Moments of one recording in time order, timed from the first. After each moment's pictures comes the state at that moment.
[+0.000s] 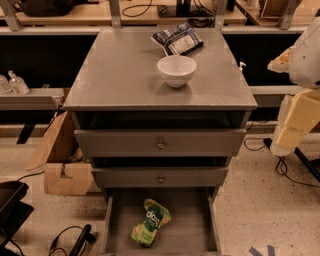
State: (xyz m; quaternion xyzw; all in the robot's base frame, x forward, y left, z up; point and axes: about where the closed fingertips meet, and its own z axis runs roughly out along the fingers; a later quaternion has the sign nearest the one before) arm 0.438 -0.217 0.976 -0.60 0.78 -0.03 0.16
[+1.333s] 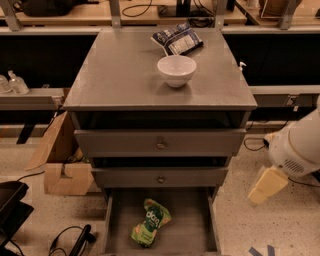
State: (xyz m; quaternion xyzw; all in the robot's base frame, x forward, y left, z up) arm 0.436 -0.250 0.795 -0.49 0.85 0.01 0.17
